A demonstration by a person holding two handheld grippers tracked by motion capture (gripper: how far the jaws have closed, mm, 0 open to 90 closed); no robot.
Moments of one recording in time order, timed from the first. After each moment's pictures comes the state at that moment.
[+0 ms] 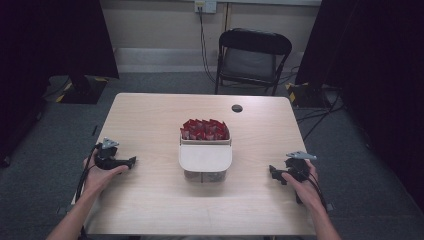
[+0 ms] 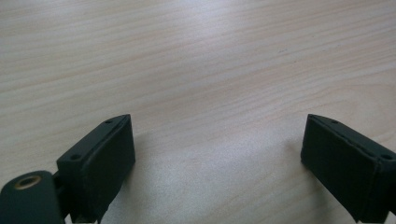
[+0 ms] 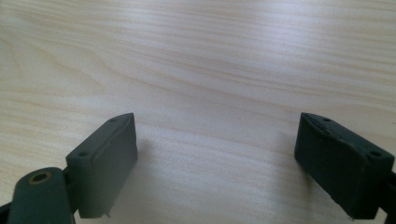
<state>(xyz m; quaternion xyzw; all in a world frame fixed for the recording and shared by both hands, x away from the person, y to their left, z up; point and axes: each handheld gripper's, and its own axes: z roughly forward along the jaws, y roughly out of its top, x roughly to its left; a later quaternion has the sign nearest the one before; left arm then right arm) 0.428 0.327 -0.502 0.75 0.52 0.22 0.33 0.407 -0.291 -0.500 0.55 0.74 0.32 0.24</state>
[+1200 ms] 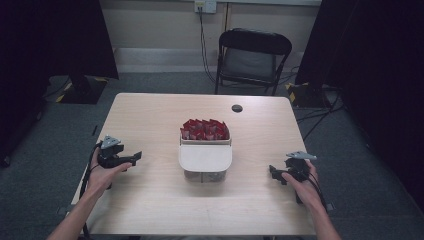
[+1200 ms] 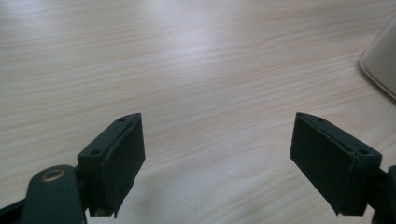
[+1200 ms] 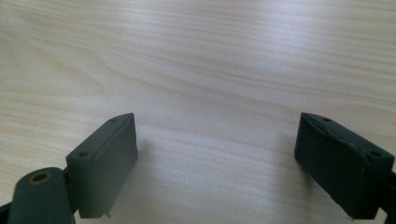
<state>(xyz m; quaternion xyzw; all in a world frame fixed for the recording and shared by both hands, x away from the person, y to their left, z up) 0.417 0.304 -0.478 0.73 0.50 0.22 0.40 0.407 -0.291 -0.500 0.55 0.74 0.32 0.24</state>
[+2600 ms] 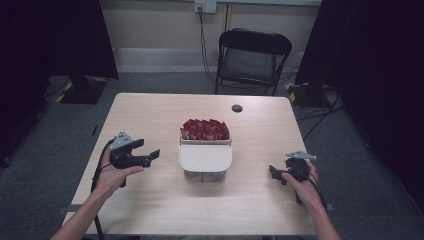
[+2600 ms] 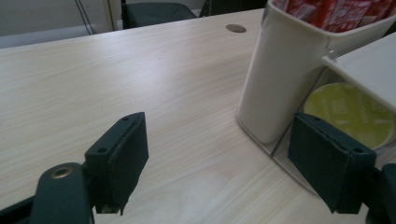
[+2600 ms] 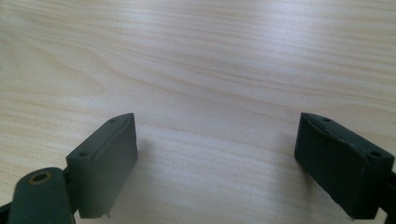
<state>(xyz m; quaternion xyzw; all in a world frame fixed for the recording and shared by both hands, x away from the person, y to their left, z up) 0.397 0.251 -0.431 0.74 0.41 0.20 0.49 0.407 -0.292 -0.500 0.55 0.74 0.32 0.24</state>
